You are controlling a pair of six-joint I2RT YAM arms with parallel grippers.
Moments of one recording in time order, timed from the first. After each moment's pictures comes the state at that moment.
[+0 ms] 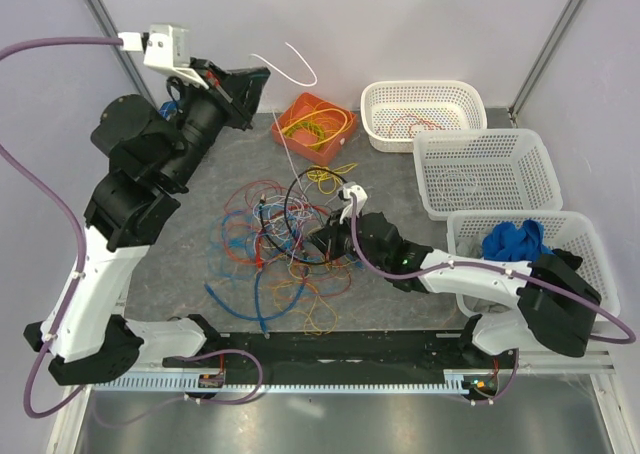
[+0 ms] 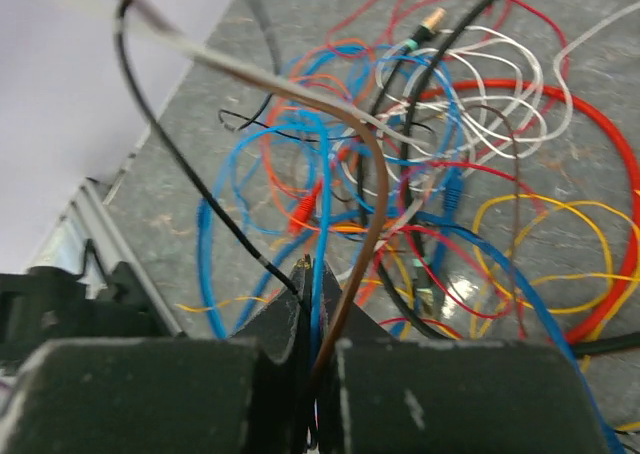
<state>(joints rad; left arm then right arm) -0.72 1.20 1.85 -0.41 -0.21 -0.27 0.99 1.37 0.71 0.41 0.06 0.60</state>
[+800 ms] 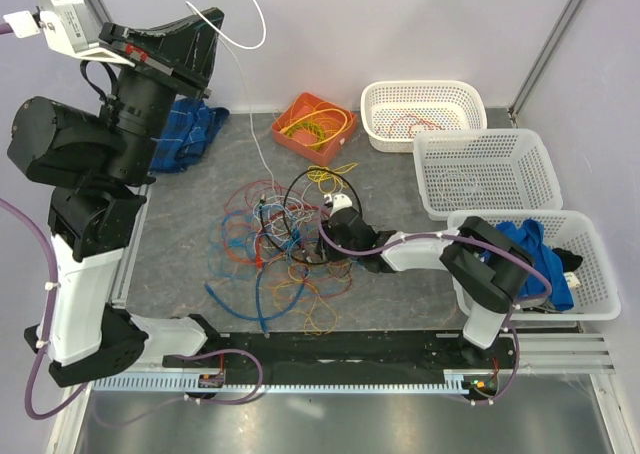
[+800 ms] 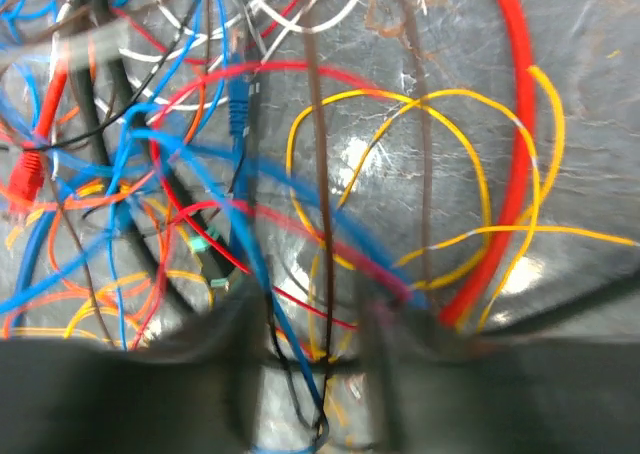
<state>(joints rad) -0.72 1.26 2.13 -0.29 -0.21 -0.21 0.89 1.77 0.84 0.25 0.08 0.57</state>
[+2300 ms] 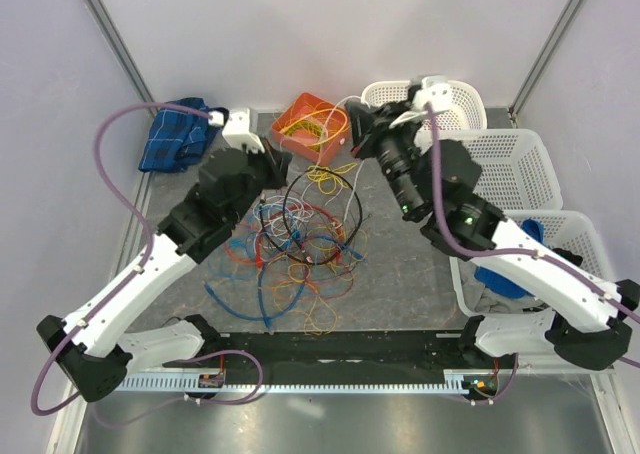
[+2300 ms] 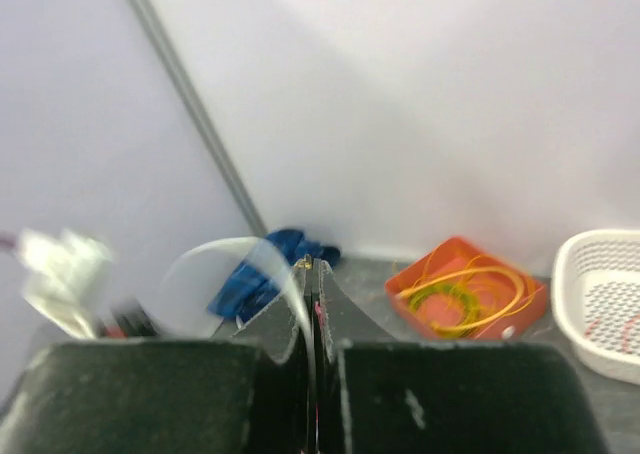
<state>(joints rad) -0.71 1.10 1.28 -0.27 -0.32 -0.42 1.01 1.26 1.43 0.13 0.58 0.17</state>
